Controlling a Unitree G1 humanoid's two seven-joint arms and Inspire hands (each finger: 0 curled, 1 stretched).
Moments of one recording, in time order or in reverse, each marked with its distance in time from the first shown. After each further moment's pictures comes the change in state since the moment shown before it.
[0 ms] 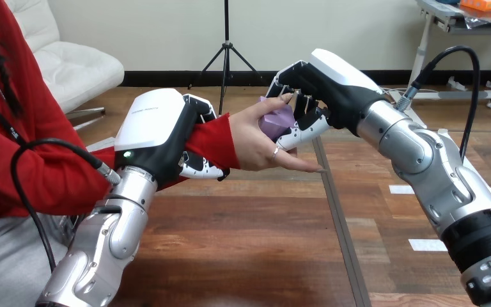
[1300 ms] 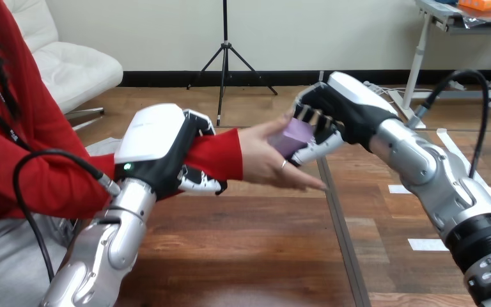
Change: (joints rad) left arm 0.028 0.000 -0.001 -0.002 0.016 0.001 -0.020; right arm -0.020 -0.003 0.017 0.174 -0.013 -0.038 -0.064
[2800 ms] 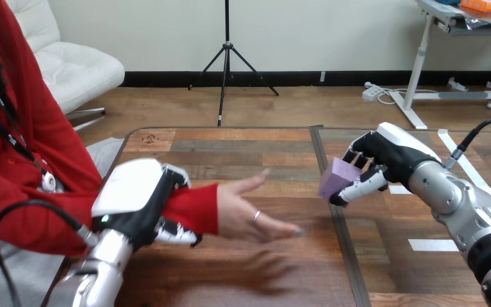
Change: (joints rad) left arm 0.187 0.057 0.000 -0.030 0.005 0.001 -0.001; right arm -0.001 -0.041 0.001 0.354 -0.022 0.008 -0.058
